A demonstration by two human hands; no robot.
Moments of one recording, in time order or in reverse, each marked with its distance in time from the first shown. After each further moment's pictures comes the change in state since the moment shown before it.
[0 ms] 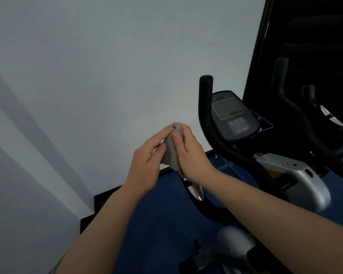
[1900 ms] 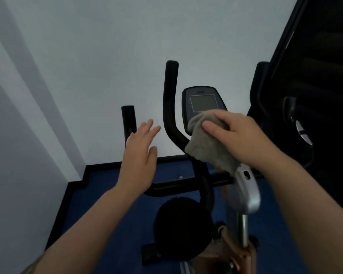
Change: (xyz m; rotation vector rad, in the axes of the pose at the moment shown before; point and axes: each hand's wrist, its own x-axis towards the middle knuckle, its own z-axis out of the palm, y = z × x) left_hand -0.048 0.032 0.140 0.549 0.290 -0.038; right_hand -0.036 -0.007 -0.226 -0.441 -0.230 -0.224
